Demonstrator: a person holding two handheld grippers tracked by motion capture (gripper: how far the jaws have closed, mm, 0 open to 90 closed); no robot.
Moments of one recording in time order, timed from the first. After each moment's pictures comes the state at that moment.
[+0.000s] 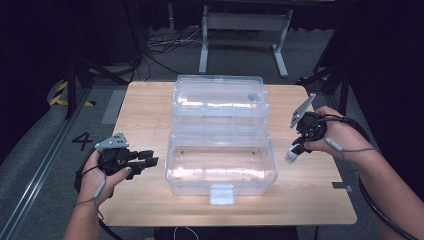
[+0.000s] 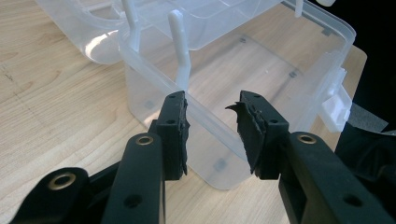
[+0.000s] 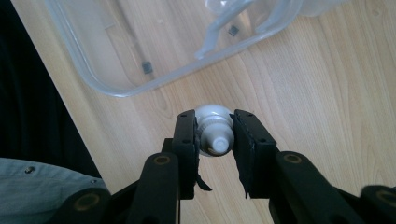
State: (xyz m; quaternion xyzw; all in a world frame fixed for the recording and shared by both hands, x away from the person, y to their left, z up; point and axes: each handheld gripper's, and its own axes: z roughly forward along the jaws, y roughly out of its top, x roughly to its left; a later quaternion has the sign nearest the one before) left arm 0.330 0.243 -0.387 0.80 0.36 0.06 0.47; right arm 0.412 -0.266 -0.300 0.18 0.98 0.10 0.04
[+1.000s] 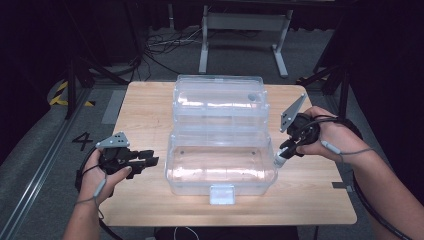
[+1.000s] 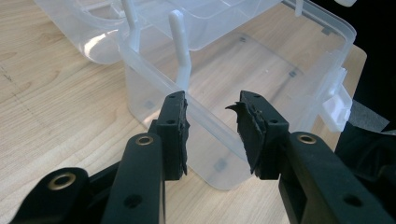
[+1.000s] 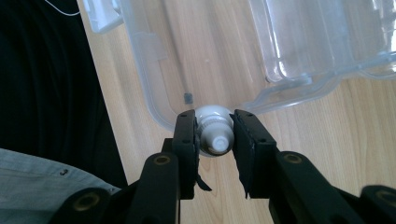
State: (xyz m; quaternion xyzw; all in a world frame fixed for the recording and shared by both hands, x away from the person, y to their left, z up) left arm 0.332 0.243 -0.387 0.80 0.36 0.06 0.47; right arm 0.389 -0.230 -0.279 0.11 0.99 0.13 0.02
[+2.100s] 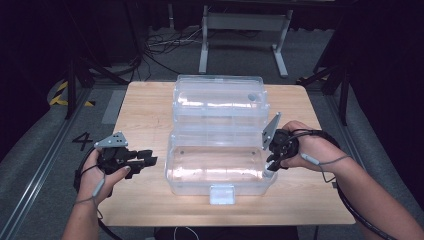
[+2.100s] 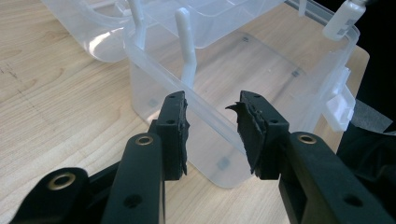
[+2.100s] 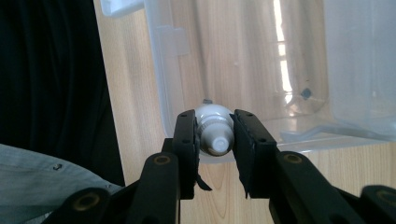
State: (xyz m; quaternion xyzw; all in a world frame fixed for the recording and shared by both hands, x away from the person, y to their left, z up) left arm 0.332 0.247 -0.388 0.80 0.36 0.06 0.47; right arm 0.382 -0.197 -0.320 0.05 0.99 0.09 0.00
